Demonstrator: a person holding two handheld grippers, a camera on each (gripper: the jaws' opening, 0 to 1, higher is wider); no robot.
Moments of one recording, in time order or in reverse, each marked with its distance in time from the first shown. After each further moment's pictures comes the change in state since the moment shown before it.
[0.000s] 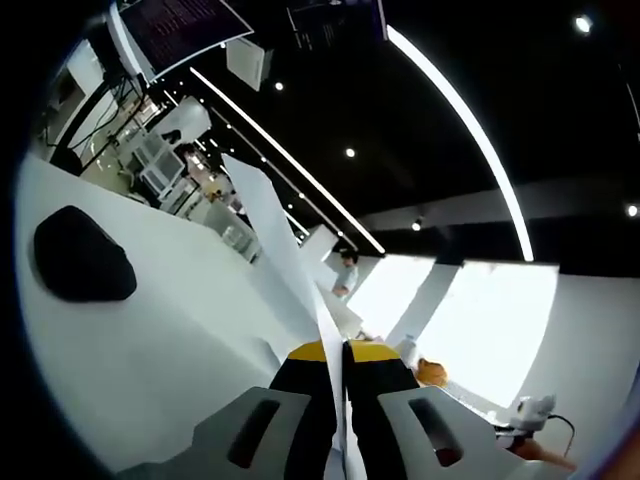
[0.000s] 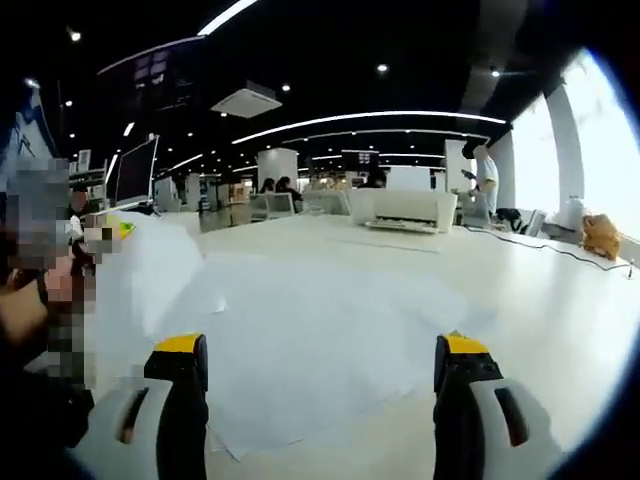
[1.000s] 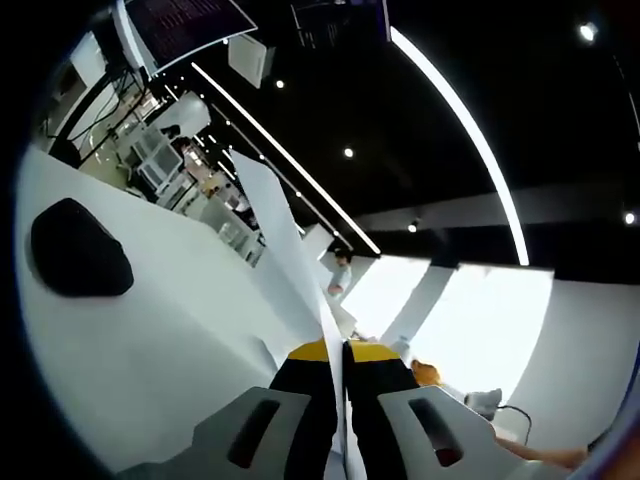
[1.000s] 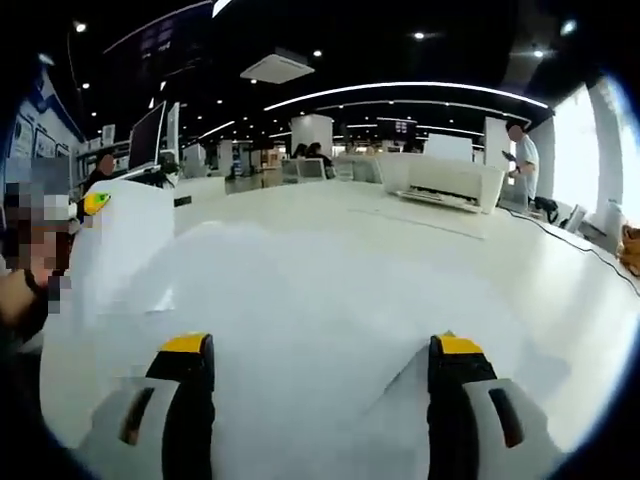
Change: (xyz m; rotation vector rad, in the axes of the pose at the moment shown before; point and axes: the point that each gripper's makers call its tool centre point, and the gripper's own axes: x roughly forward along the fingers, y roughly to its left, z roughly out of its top) left arm -0.001 -0.001 0.000 -0.025 0.001 -0.022; right arm 0.083 -0.031 -0.016 -0.041 0.163 0.110
